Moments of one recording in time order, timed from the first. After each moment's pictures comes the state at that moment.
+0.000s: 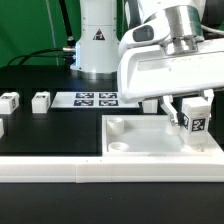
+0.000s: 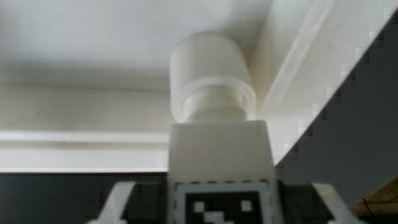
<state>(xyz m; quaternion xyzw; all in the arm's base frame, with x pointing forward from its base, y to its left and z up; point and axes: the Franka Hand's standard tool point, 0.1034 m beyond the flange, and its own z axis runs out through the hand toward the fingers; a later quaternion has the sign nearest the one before) 0.613 0.115 0.066 -0.96 -0.06 -0.28 0.05</state>
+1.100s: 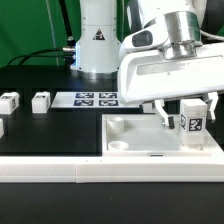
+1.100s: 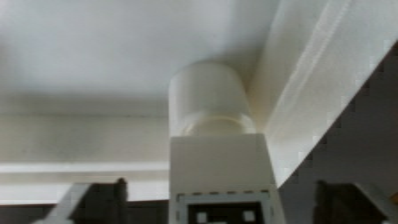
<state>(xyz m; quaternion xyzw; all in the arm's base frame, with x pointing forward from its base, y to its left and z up) 0.603 0.116 0.057 -0.96 -0.05 -0.27 0.05</state>
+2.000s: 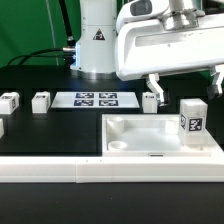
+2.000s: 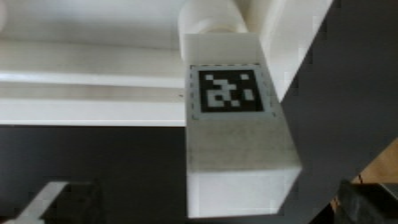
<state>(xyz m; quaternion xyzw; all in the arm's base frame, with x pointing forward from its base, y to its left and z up) 0.614 0.109 0.105 -0.97 -0.05 -0.24 0.06</state>
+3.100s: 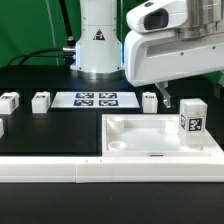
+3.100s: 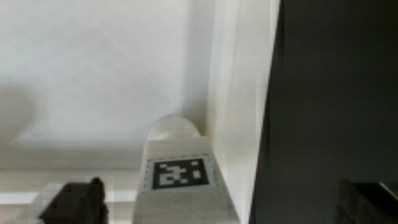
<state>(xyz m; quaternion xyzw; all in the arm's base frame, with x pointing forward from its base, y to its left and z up) 0.599 0.124 0.095 -1.00 -0.03 0.02 0.08</state>
